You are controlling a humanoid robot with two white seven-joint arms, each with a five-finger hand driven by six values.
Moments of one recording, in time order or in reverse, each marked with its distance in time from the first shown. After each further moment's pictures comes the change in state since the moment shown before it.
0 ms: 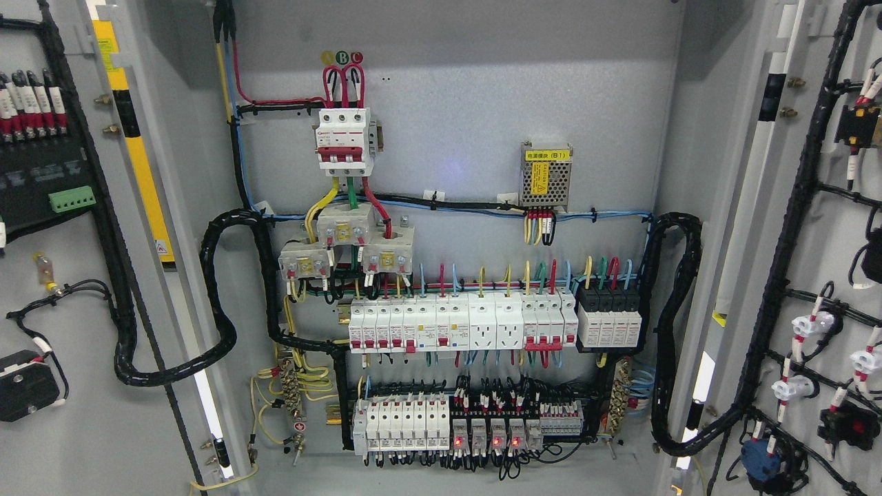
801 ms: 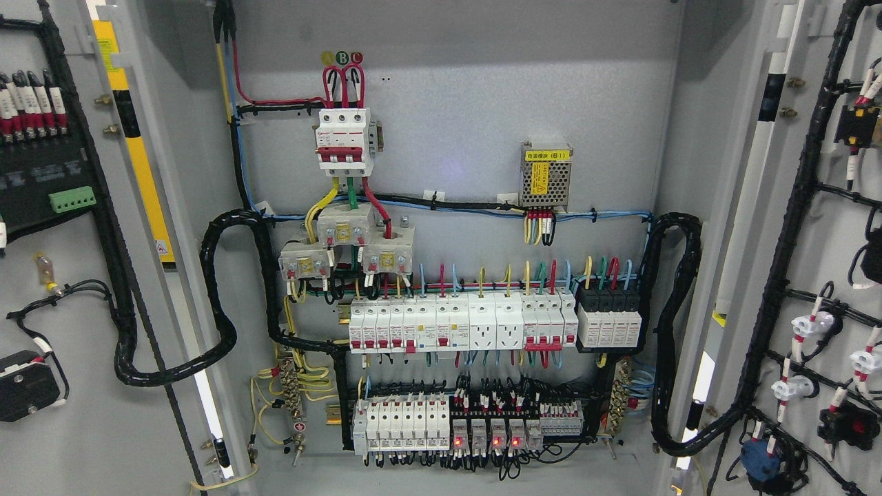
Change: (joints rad) left arm -0.039 -0.020 -0.093 0.430 -0.099 0.079 0.064; right arm -0.232 0.132 -0.002 0.642 0.186 0.366 -0.203
